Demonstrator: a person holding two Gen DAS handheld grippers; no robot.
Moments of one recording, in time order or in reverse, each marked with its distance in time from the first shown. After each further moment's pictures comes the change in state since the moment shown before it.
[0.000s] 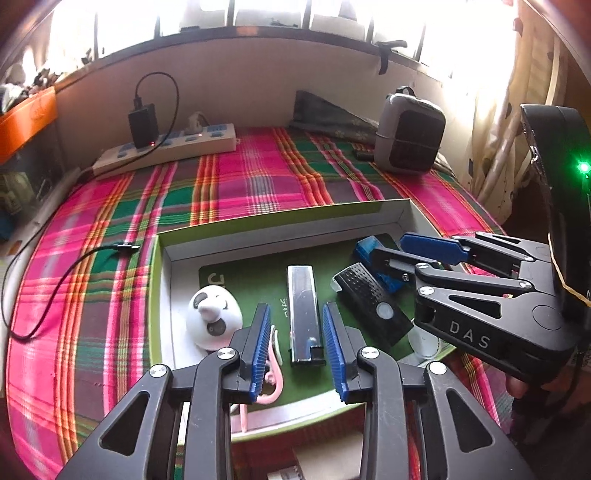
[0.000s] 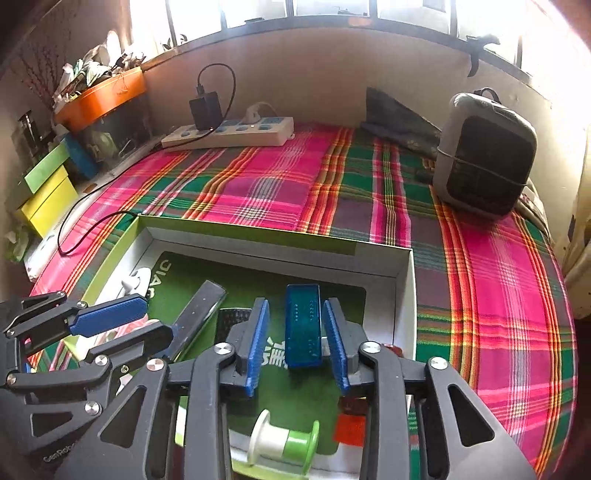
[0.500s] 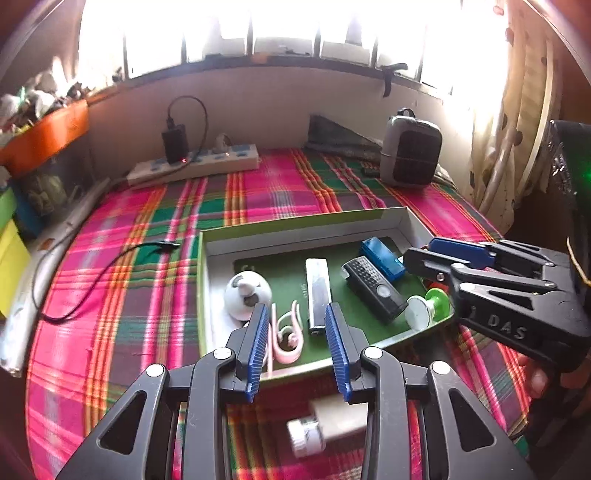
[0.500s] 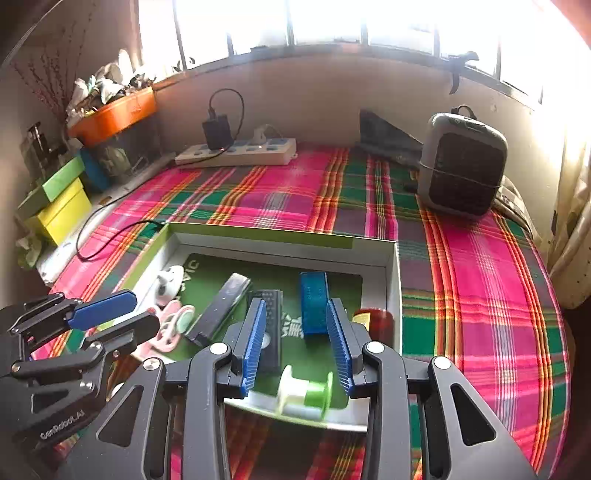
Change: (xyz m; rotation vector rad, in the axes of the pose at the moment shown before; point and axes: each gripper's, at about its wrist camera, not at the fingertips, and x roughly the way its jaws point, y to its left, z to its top) left arm -0.047 0.004 -0.025 0.001 -0.087 0.064; right arm -0.045 0.011 -0.019 0.025 -0.078 0.001
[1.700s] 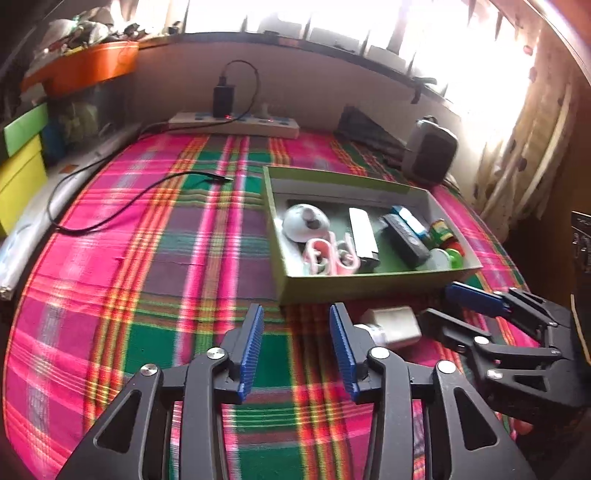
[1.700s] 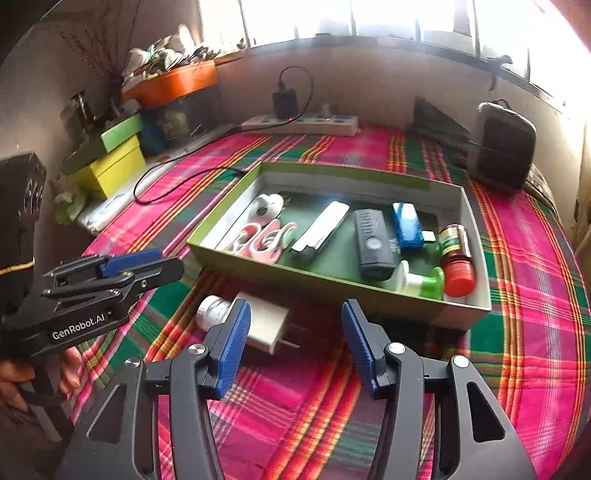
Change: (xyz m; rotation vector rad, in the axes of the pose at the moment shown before) left arm -0.021 0.056 -0.059 -0.155 0.036 -0.083; right arm -0.025 0.069 -0.065 -0.082 0.033 0.106
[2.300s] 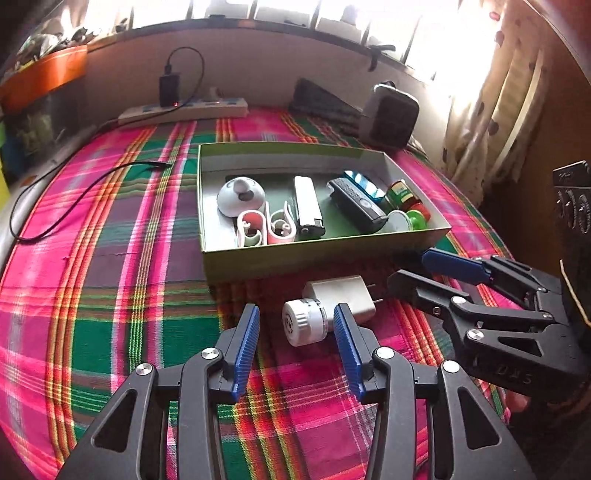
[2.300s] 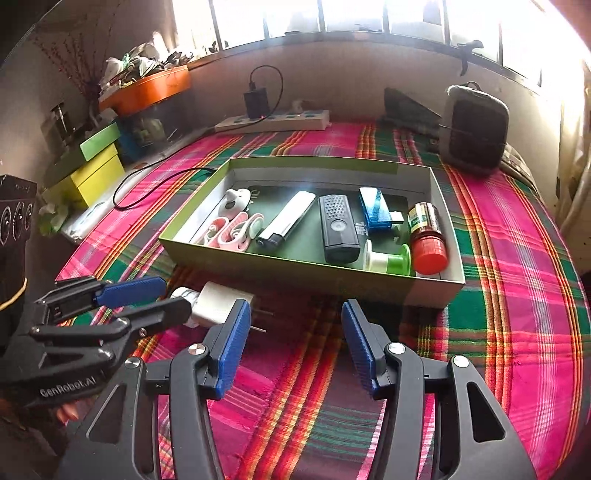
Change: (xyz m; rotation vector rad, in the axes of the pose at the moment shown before) left arm 0.016 -0.034 -0.011 0.102 0.074 -0.064; right arm -0.005 -0.018 -0.012 0.077 -0.006 -0.058
